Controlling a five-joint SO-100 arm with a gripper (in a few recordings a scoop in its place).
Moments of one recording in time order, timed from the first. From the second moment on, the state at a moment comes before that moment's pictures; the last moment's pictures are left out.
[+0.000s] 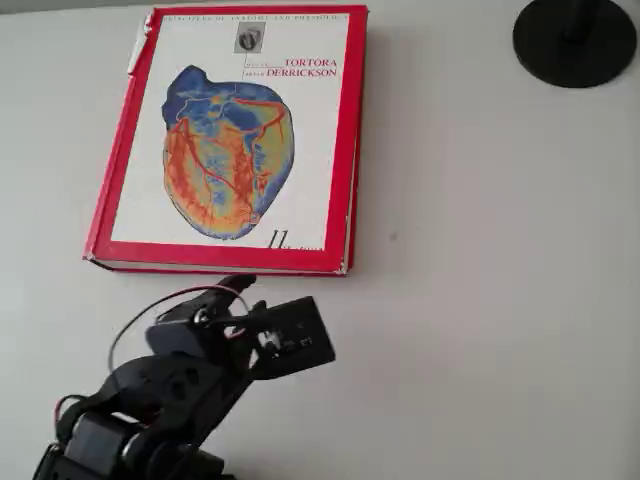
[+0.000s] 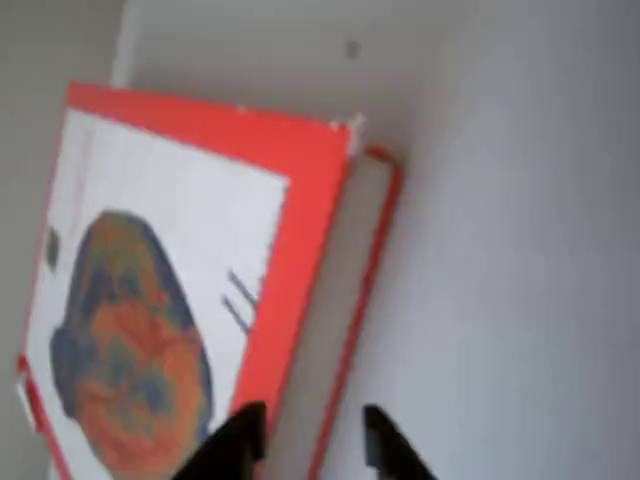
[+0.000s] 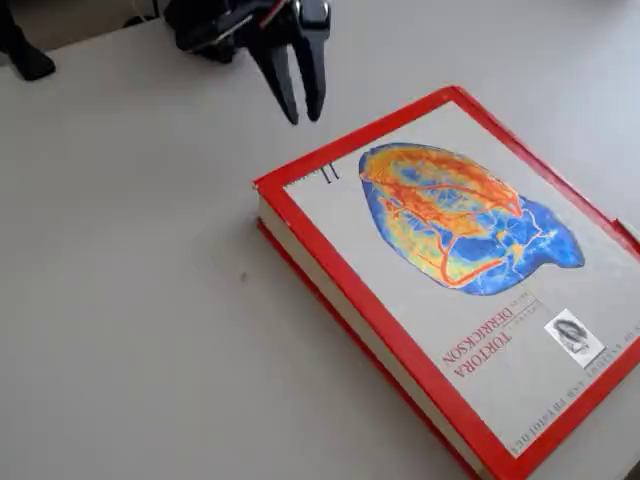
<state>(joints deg) 17.1 175.3 175.1 39.0 -22.9</state>
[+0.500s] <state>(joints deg) 20.0 139.8 161.1 21.4 -20.1</state>
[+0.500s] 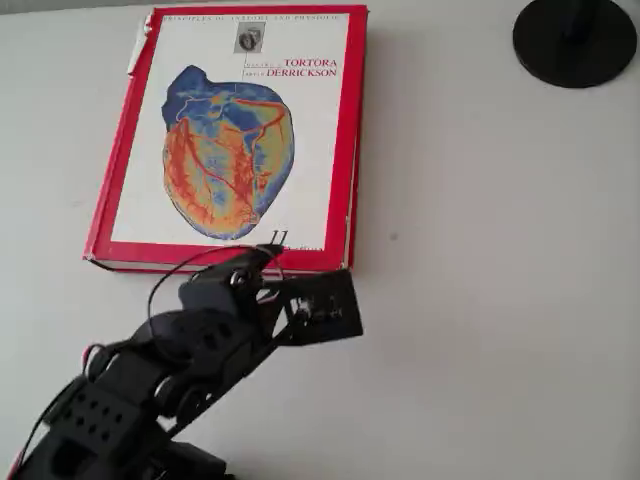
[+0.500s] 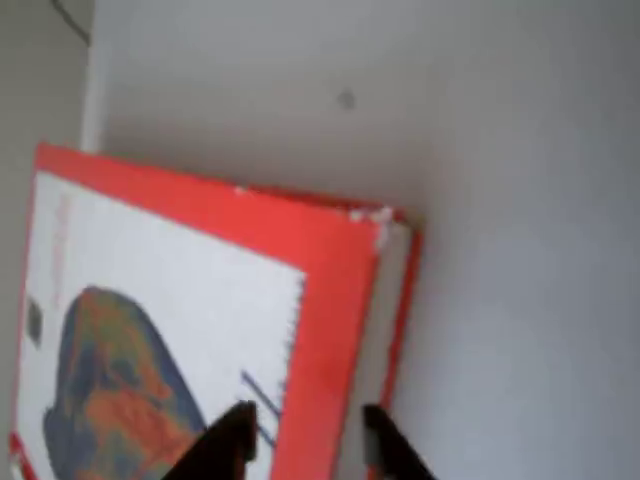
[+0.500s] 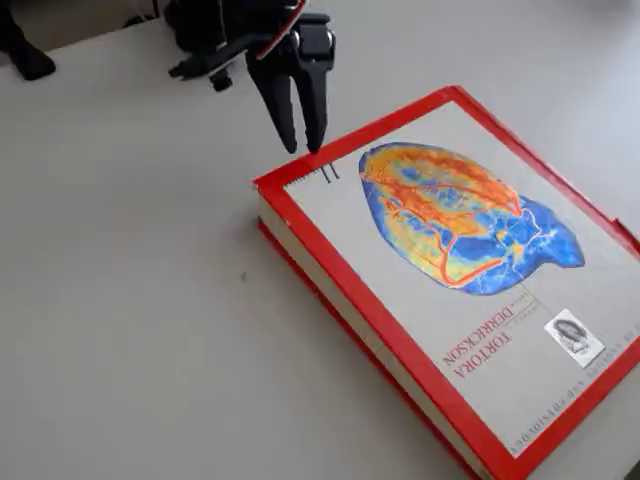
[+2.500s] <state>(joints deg) 2.9 137.3 100.7 67.0 -14.5</state>
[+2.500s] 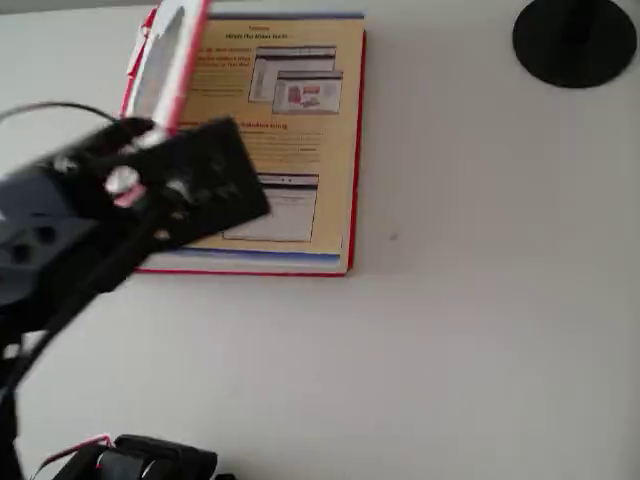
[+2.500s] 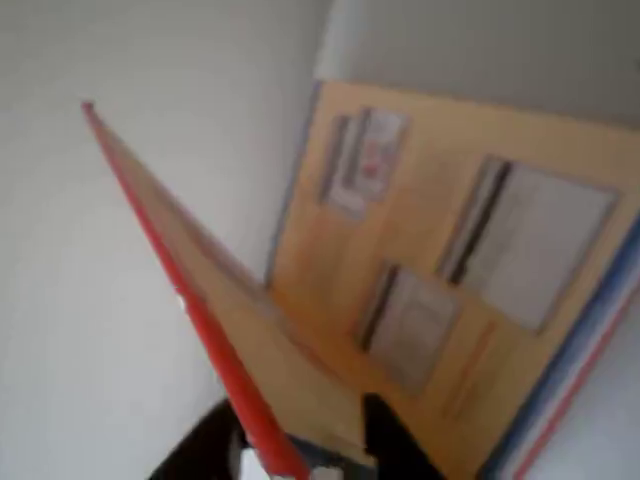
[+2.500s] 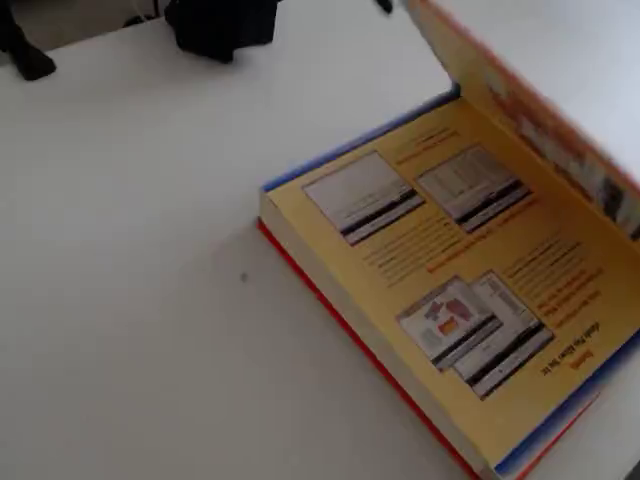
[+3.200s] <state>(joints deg) -25.5 123.4 73.5 75.5 -9.6</state>
